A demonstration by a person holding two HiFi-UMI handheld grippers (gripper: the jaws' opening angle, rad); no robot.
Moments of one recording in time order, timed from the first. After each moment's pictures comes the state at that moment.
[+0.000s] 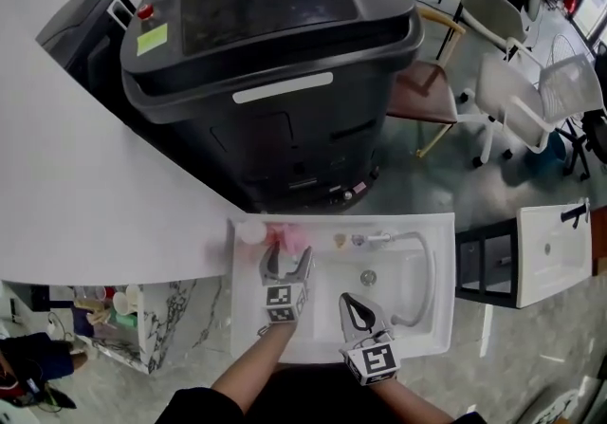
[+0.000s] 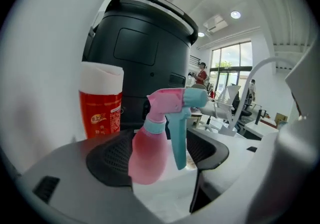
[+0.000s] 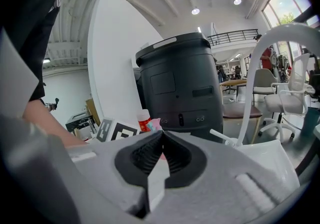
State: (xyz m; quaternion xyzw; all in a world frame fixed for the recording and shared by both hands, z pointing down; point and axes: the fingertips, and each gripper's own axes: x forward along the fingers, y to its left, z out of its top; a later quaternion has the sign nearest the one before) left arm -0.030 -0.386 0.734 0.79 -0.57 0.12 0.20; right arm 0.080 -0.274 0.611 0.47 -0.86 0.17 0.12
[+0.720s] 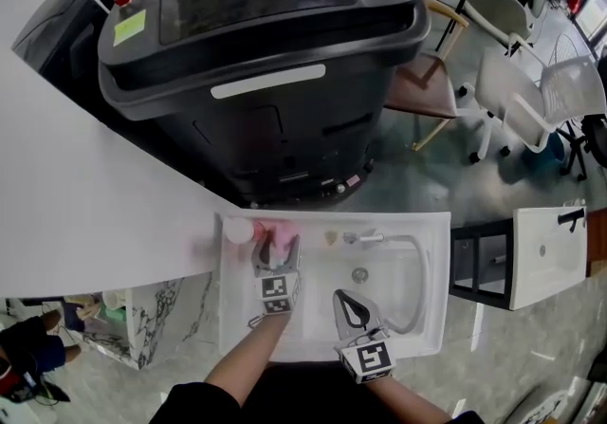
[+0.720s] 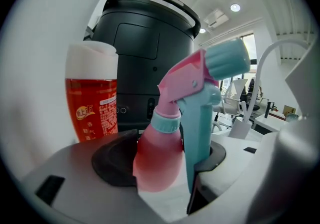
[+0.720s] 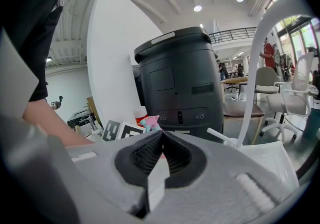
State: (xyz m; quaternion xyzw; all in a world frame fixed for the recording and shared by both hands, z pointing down) left arm -0.030 -0.413 0.756 0.77 -0.60 0.14 0.17; right arm 0.089 -0.290 0.625 0.46 -0.86 0.17 0.13
